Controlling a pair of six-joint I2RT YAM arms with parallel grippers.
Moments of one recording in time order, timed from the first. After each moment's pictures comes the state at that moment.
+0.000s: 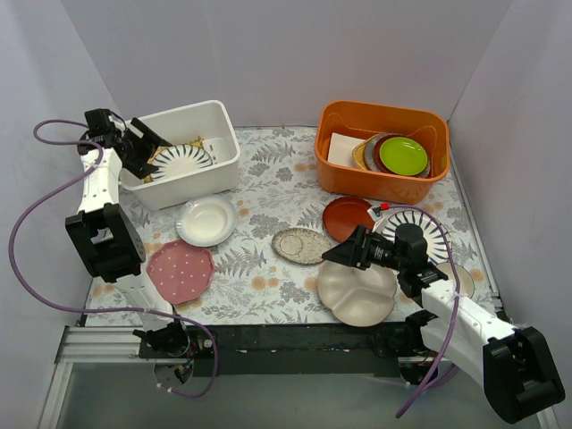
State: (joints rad) left arm 0.32 1.85 1.70 -0.69 0.41 -0.68; right arm 0.39 0.89 0.24 0.33 -0.73 0.89
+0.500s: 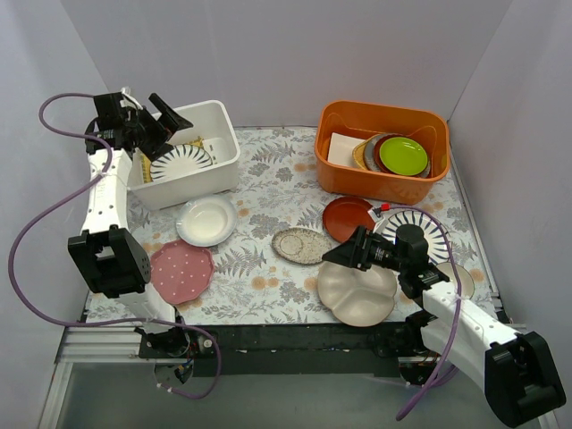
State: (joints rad) left arm 0.20 1.69 1.72 -0.64 0.47 -0.63; right arm 0.39 0.86 0.24 0.30 -0.73 0.89
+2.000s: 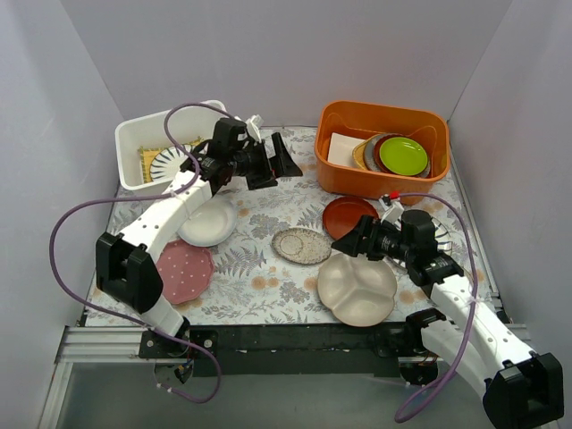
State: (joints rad) left arm -0.47 1.58 1.48 -0.47 0.45 -0.71; right arm 0.35 0.79 0.45 -0.12 -0.56 0.67
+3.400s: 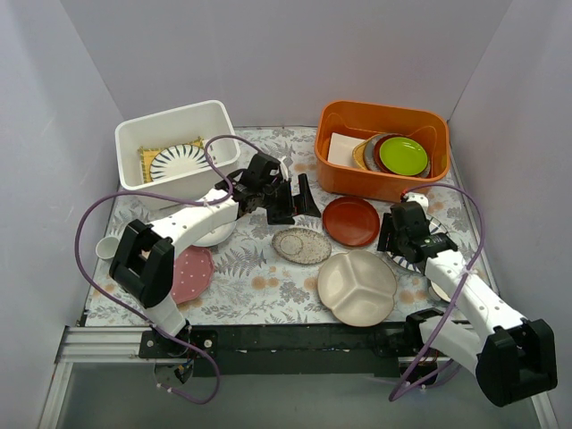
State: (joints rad) left arm -0.65 1.67 1.27 -0.36 0.40 -0.76; right arm 0.33 0.99 0.63 -0.56 0.32 0.40
